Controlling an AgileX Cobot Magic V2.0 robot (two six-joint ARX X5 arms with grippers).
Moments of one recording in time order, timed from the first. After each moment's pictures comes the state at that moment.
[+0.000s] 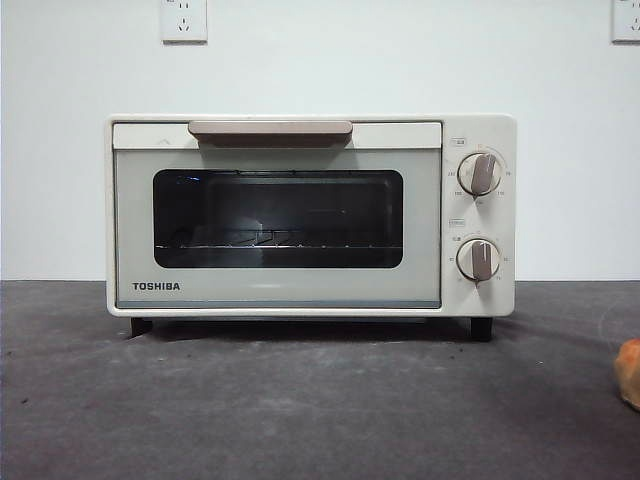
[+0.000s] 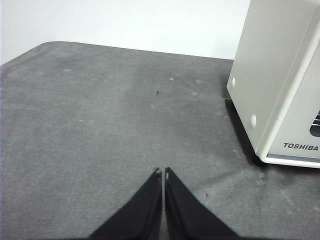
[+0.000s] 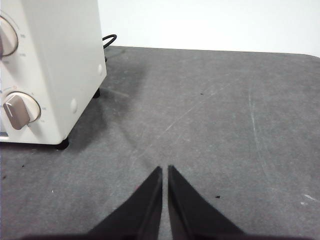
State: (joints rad) left arm 0.02 0.00 0.03 -0.18 -0.02 -0.10; right arm -0.02 0.01 0.02 -0.17 -0.08 0.01
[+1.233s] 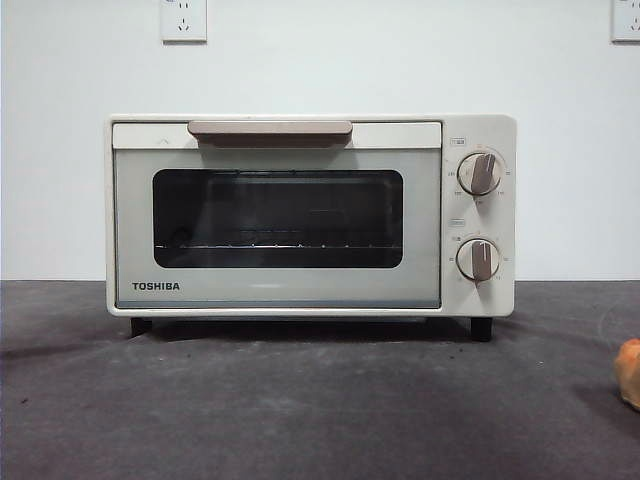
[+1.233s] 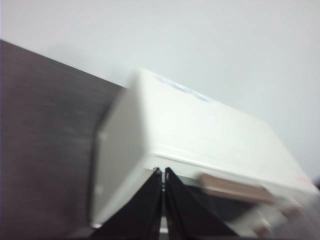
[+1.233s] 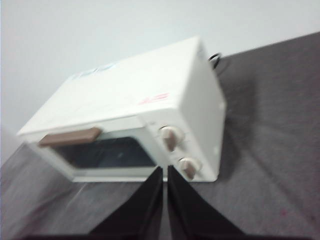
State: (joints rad) left arm -0.06 0.54 0.69 -0.30 0.28 -0.47; right arm 0.01 0.38 0.74 -0.61 -0.43 0.36
